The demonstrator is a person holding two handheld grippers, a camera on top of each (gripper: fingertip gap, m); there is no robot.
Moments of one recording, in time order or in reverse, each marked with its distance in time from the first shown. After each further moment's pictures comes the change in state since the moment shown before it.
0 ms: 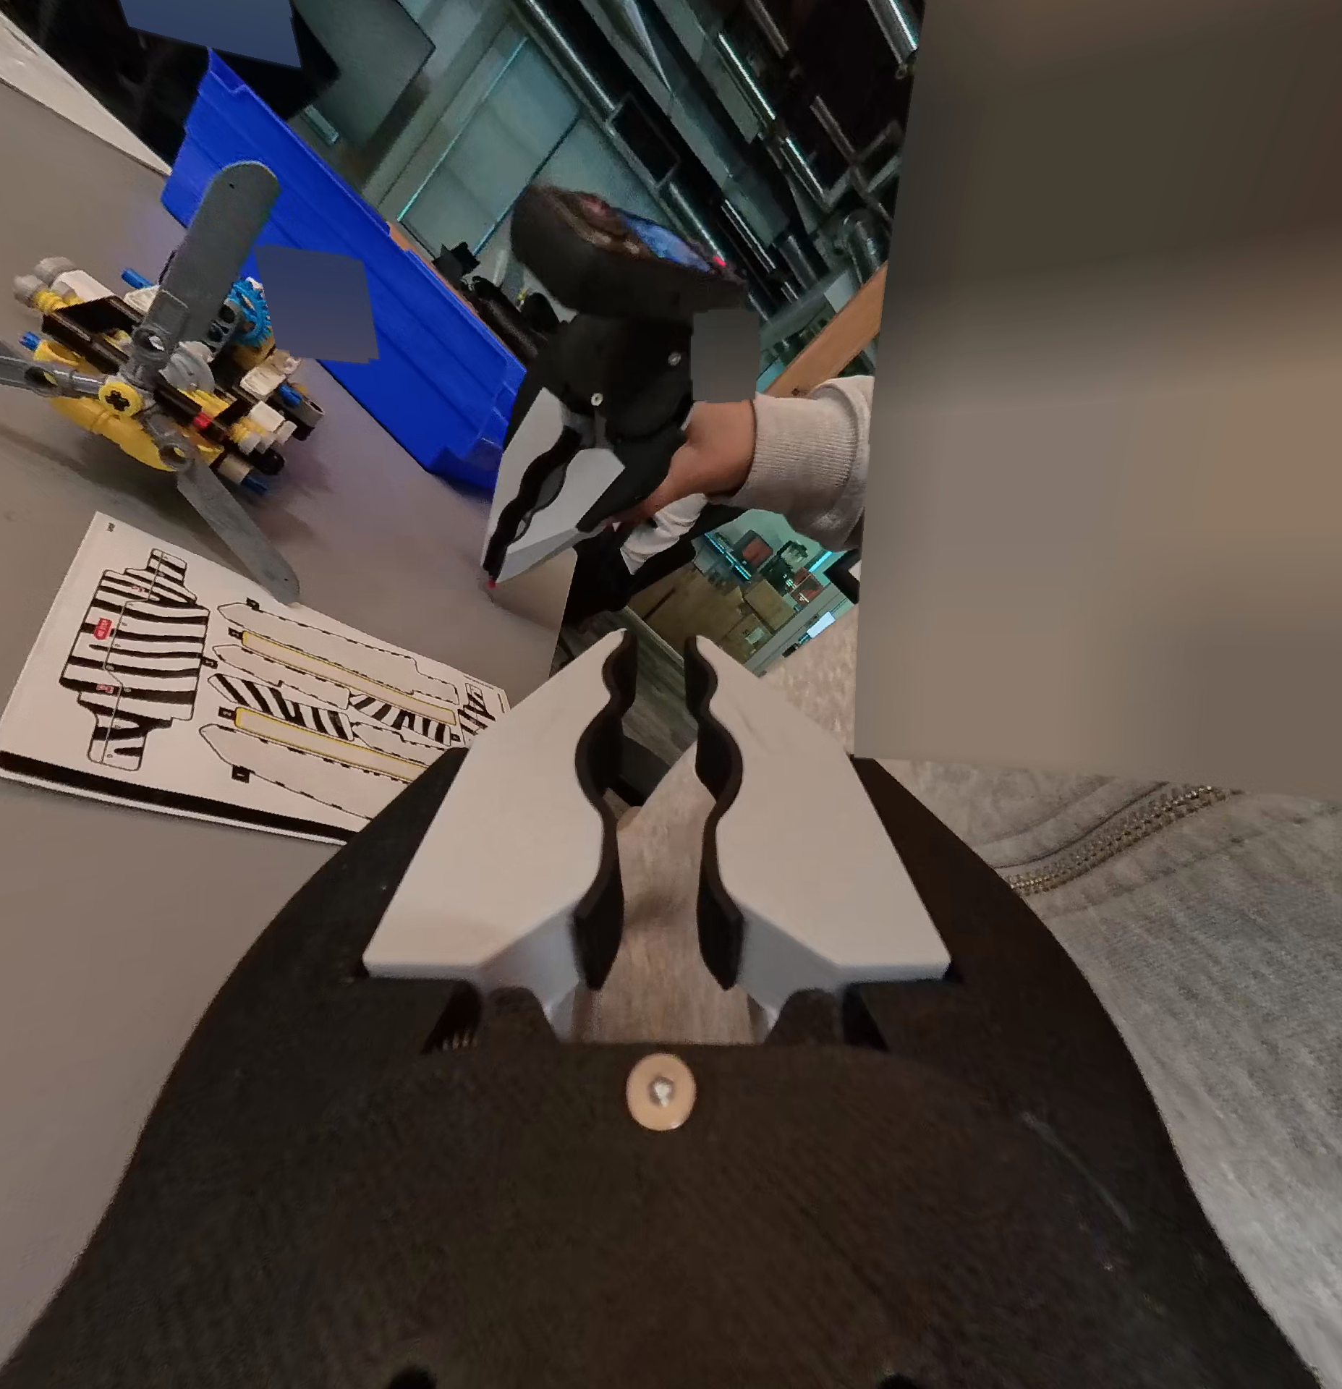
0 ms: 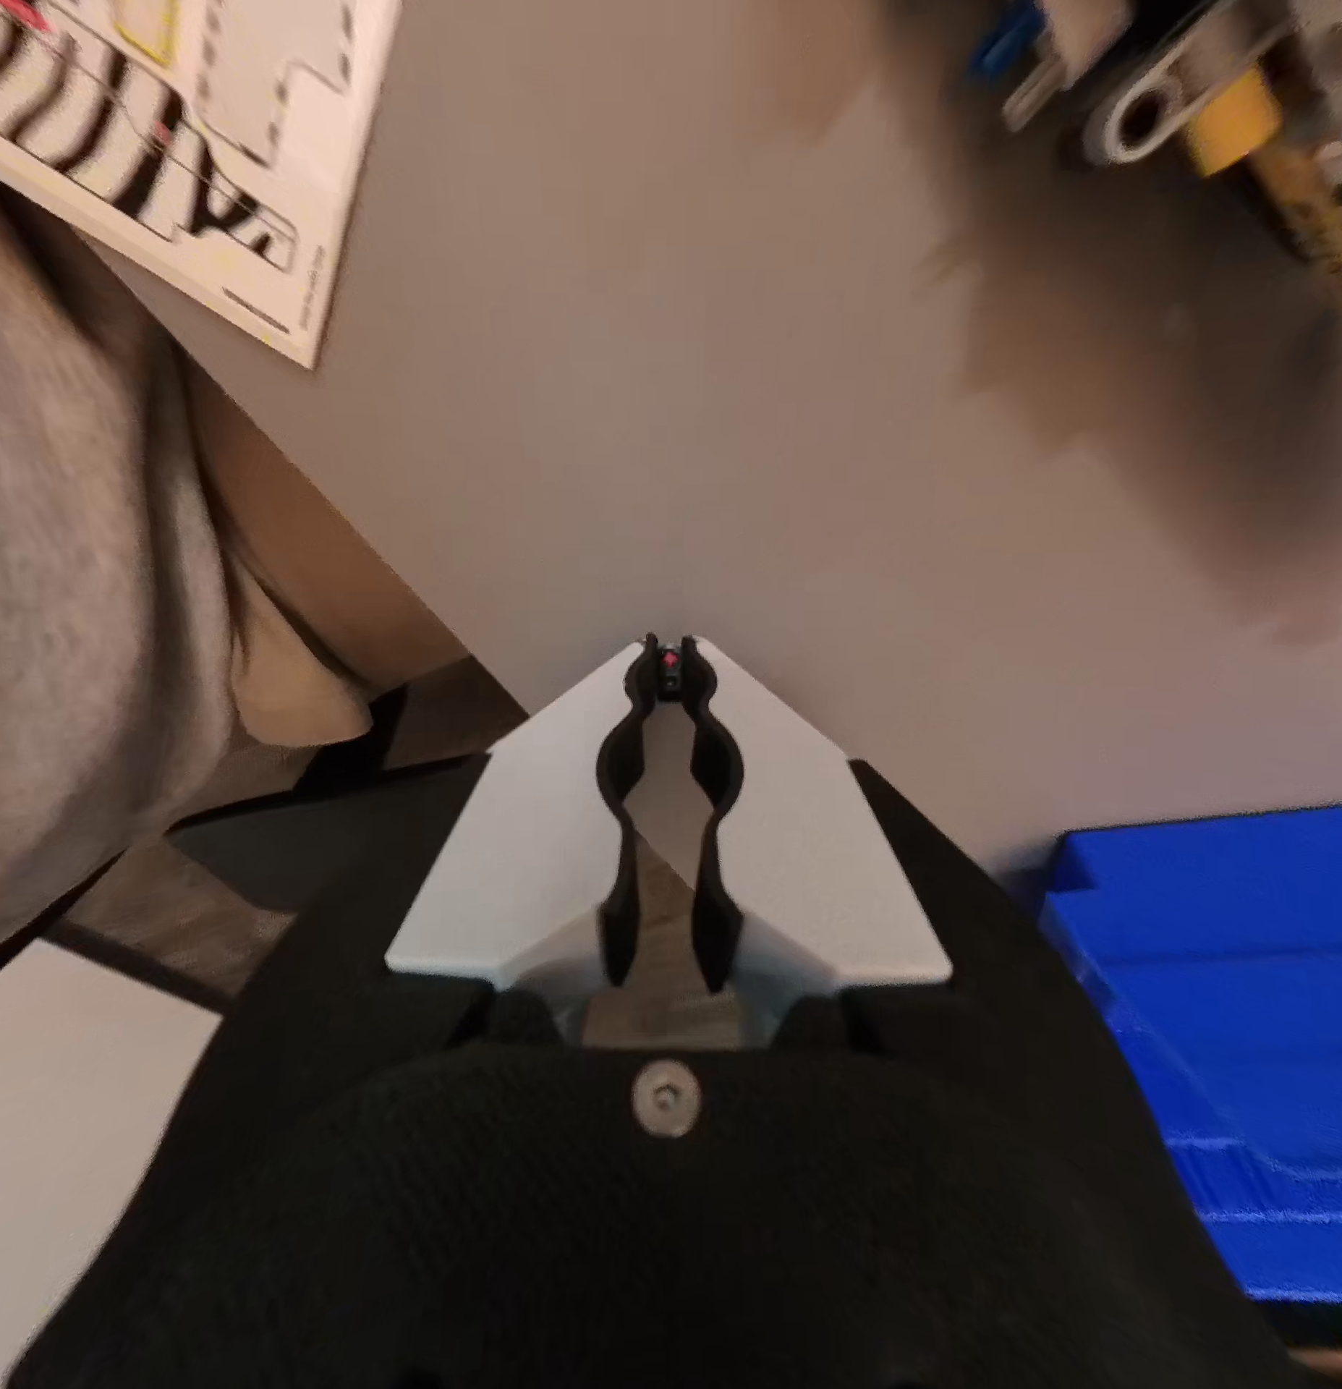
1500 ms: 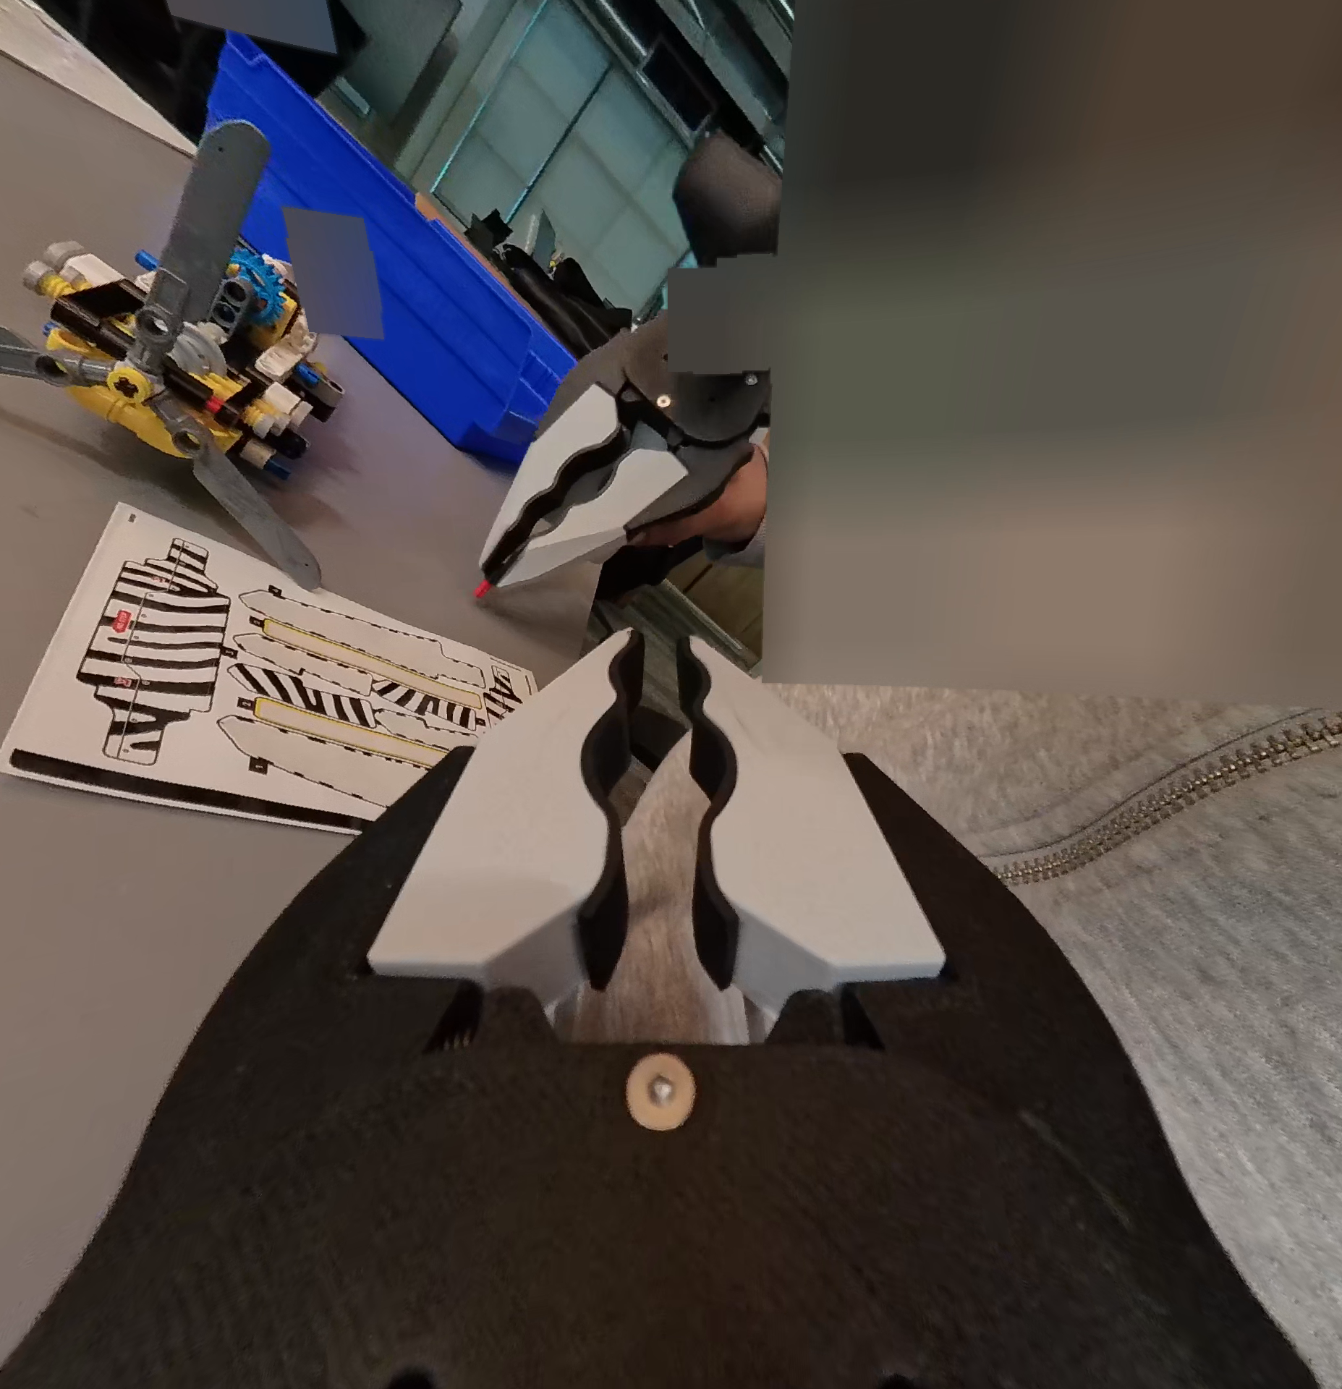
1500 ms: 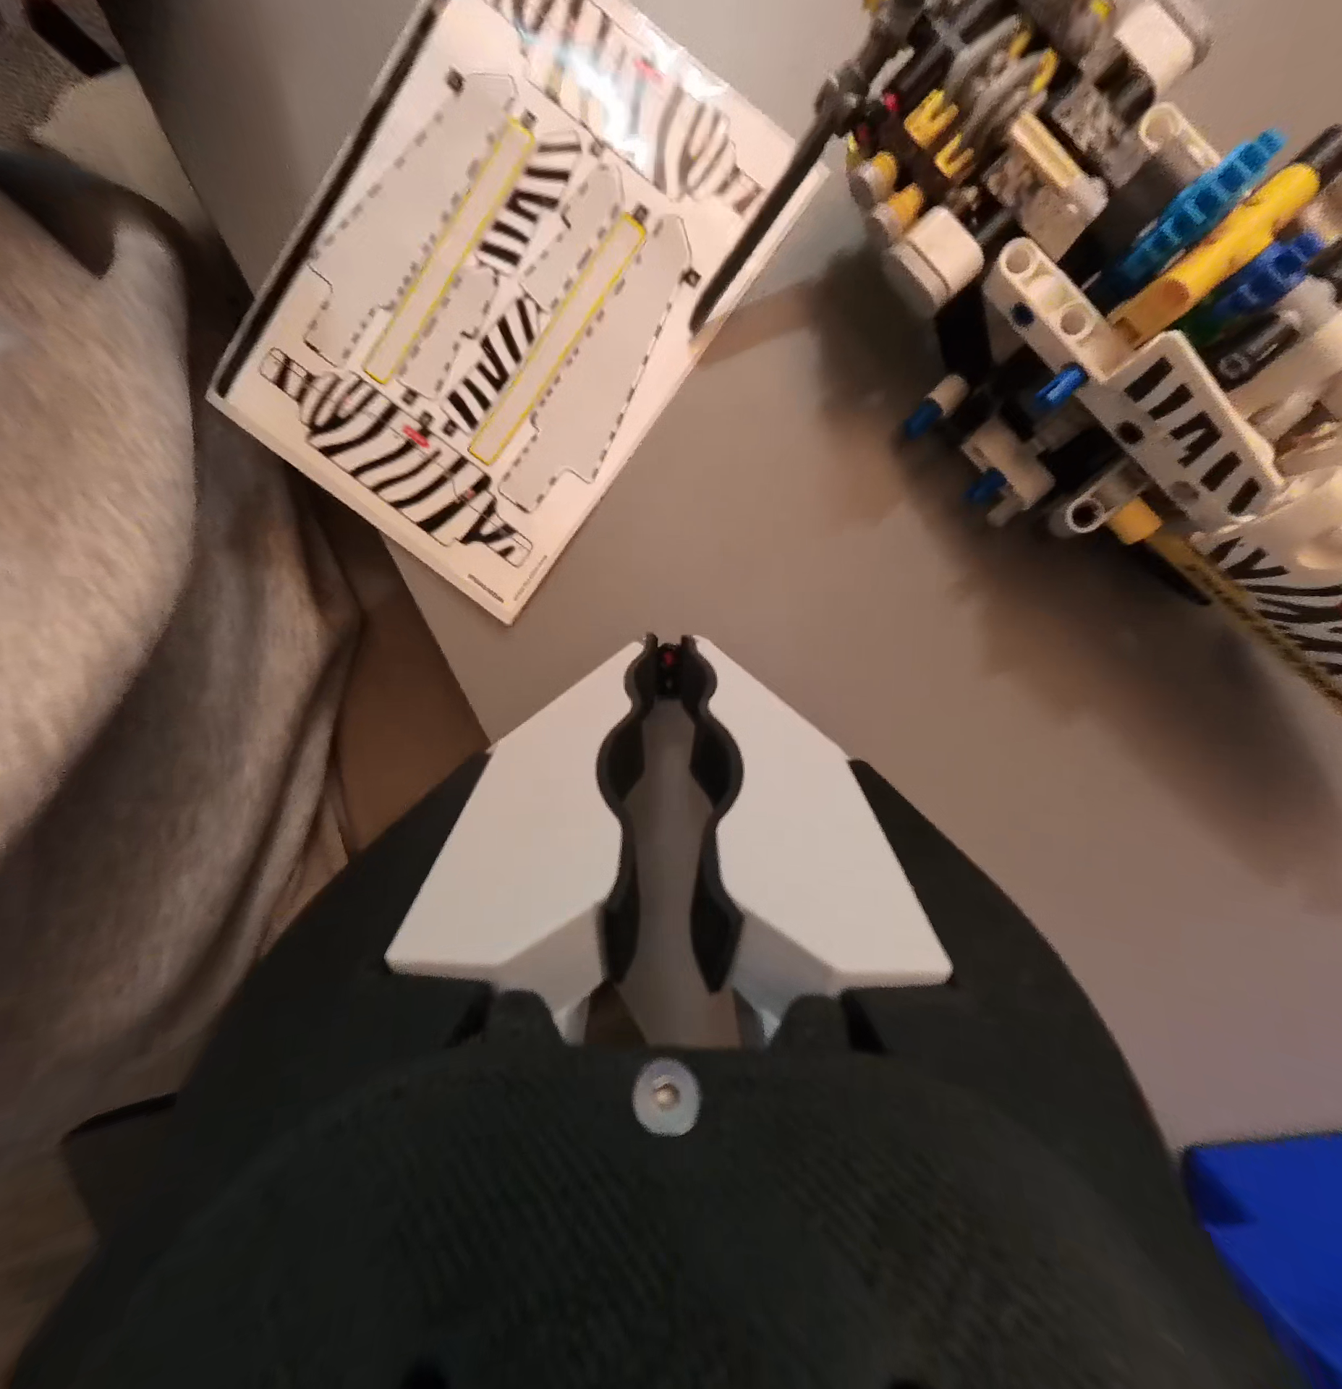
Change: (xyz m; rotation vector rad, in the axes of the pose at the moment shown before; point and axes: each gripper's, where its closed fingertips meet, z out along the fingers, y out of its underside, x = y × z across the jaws) left arm -0.006 0.009 0.005 -0.046 -0.052 0.048; right arm -0.030 -0.063 -0.011 0.542 -0.012 -0.071
